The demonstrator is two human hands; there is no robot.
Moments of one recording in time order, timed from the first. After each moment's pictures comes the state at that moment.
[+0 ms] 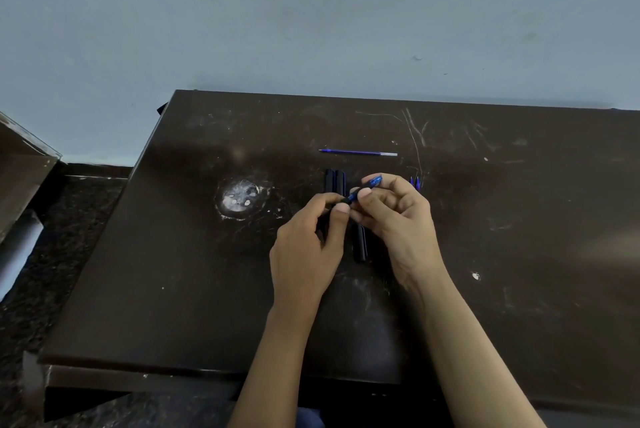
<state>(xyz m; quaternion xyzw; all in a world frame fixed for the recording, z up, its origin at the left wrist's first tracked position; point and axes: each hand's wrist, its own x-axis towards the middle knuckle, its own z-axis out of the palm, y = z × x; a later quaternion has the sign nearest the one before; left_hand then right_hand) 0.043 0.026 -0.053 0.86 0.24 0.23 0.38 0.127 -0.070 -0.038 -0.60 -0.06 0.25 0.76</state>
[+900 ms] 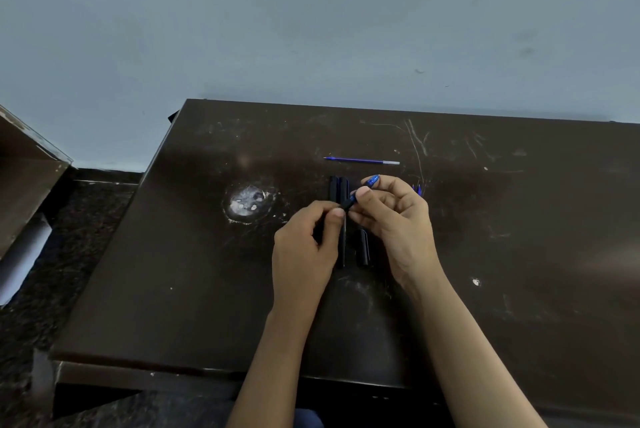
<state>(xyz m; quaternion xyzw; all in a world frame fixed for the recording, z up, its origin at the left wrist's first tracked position) 0.039 0.030 -0.048 0.83 0.24 0.26 0.42 0.126 -0.064 -0.031 -0.59 -0.07 0.24 0.77</state>
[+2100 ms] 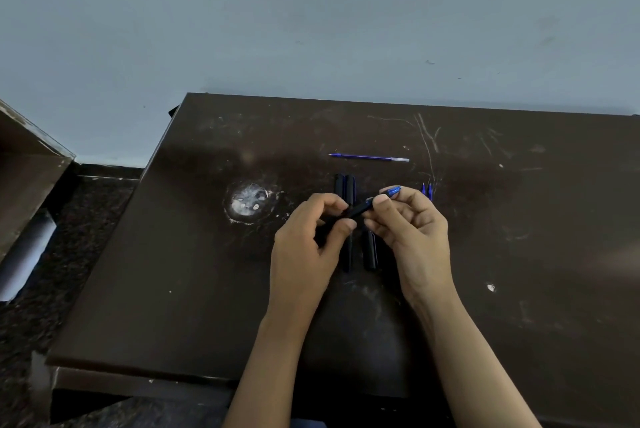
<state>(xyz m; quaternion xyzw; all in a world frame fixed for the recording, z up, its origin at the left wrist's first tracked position) 0.029 0.042 -0.047 0.85 0.21 0.25 0.41 0.112 -0.069 -0.038 -0.57 -0.04 0.21 0.79</state>
